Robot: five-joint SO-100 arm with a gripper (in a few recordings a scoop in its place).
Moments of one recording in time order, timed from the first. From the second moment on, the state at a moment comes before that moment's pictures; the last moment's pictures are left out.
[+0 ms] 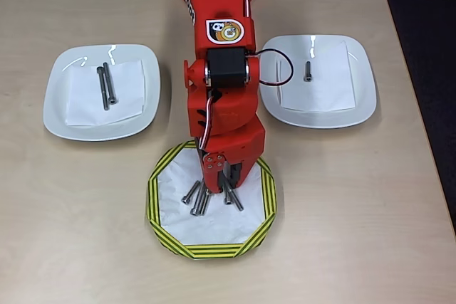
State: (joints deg) arm -6.1 52.0 58.3 68.3 70.7
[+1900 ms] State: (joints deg) arm 31.3 62.4 54.2 99.7 41.7
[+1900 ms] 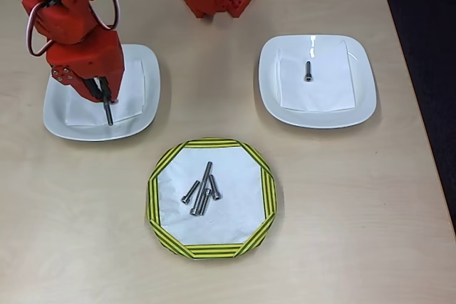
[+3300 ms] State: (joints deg) arm 1.2 52.8 54.0 68.5 75.5
